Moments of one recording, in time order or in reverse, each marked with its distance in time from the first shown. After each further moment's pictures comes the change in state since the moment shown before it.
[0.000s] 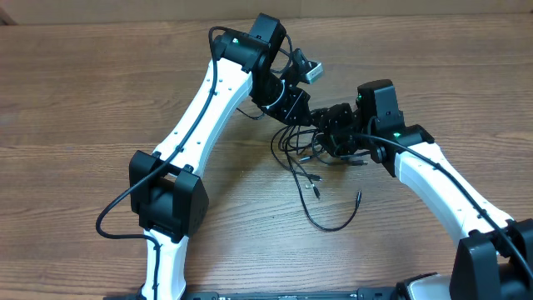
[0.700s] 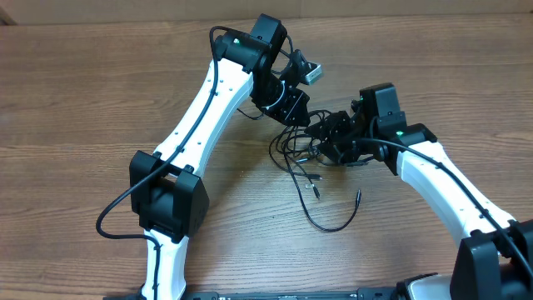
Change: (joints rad) left arm -0.003 0.000 0.000 -0.004 -0.051 0.000; right arm -0.024 -0.003 0.013 -0.117 -0.097 -0.232
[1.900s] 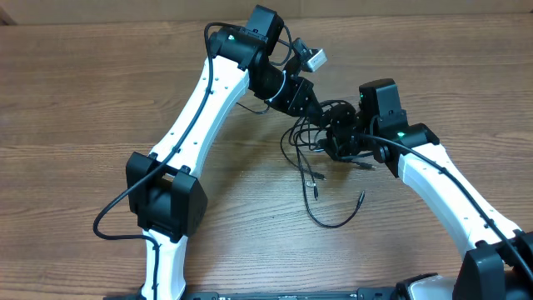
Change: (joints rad) left arm 0.013 -0.005 0.035 0.055 0.233 -0.082; right arm 0.026 -0.033 0.017 0.023 0.129 0.277
